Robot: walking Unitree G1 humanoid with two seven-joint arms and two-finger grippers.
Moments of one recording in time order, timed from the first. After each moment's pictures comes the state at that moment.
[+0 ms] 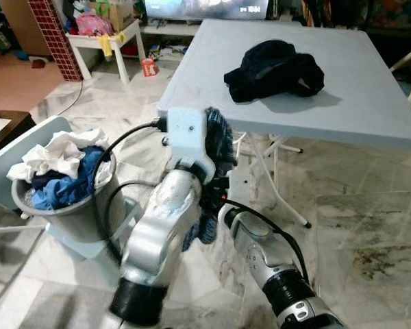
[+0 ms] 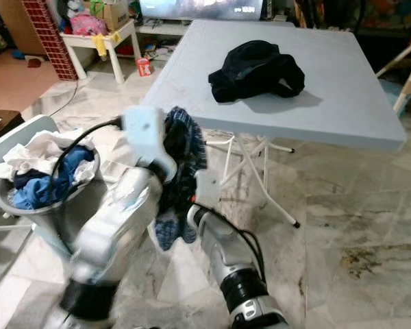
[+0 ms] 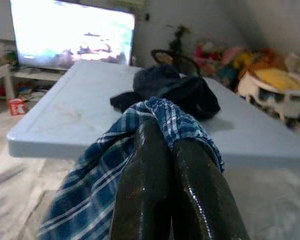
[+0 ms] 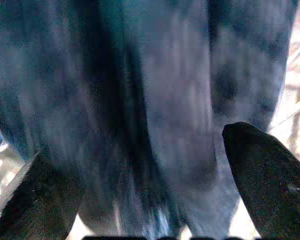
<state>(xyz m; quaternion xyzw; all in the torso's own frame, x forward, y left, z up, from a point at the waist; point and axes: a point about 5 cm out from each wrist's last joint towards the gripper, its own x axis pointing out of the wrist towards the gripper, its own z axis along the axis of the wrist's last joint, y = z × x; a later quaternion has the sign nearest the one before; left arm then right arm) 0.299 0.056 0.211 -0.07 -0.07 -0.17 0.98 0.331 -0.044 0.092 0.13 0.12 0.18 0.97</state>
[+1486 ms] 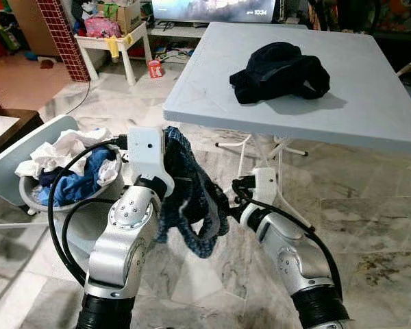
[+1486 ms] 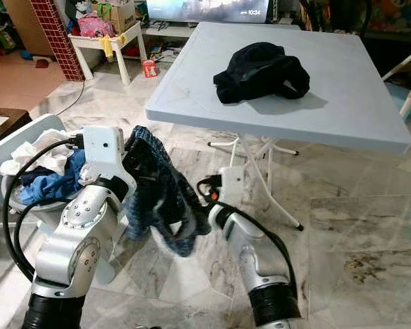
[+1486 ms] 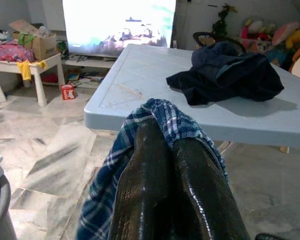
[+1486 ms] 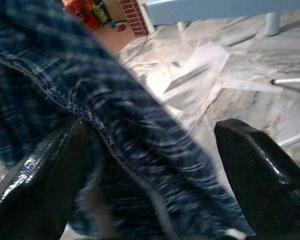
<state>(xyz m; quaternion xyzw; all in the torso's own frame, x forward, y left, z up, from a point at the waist) 0.298 0.098 0.199 -0.05 -0.05 -0.12 0.99 0.314 -0.074 0.104 0.16 0.12 0.26 0.94</state>
